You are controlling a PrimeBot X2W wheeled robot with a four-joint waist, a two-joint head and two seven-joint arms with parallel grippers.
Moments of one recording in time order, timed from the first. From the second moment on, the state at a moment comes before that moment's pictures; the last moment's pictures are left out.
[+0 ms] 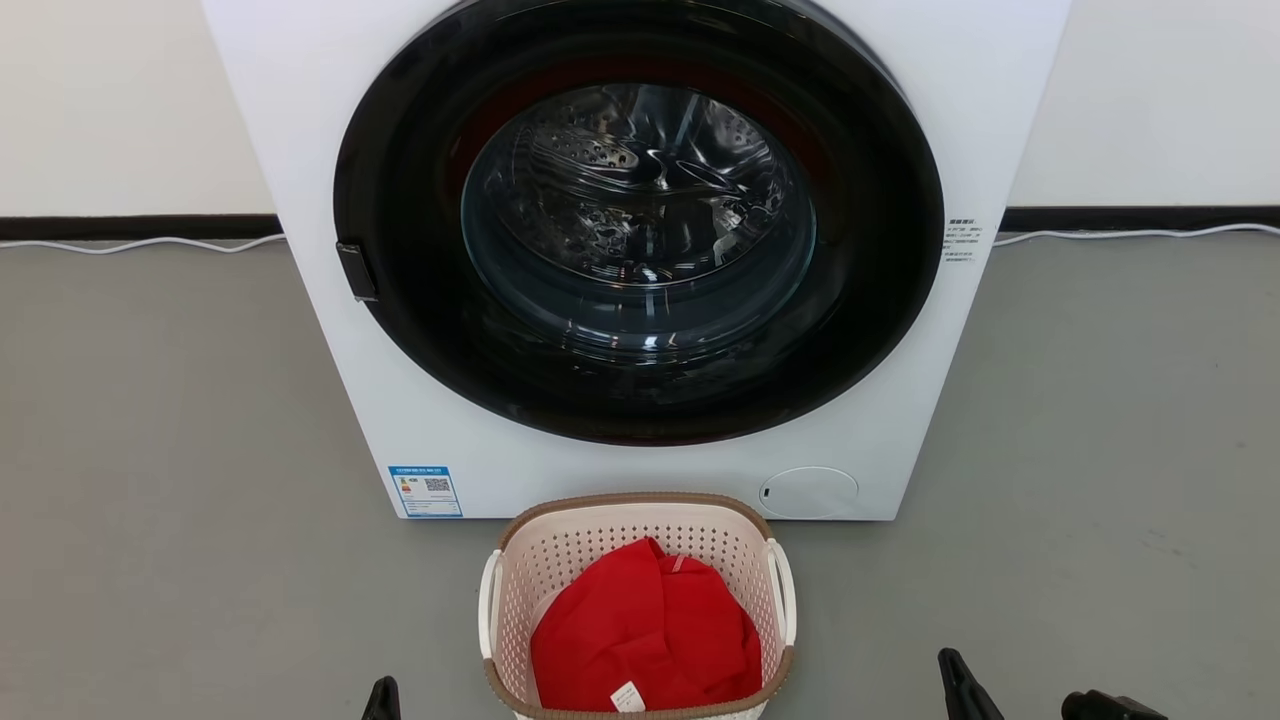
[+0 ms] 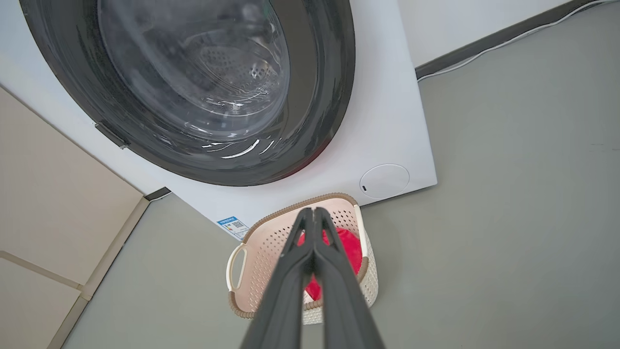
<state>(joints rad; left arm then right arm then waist) 0.18 0.04 -0.09 0.26 -0.43 0.08 -0.20 0.08 -0.05 0.10 0.43 0.51 0.12 -0.20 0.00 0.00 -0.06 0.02</state>
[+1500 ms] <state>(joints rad) 0.09 0.04 -0.02 0.26 -0.90 -0.01 -0.07 0.03 -0.05 0.00 0.37 0.96 0.12 -0.08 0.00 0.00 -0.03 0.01</state>
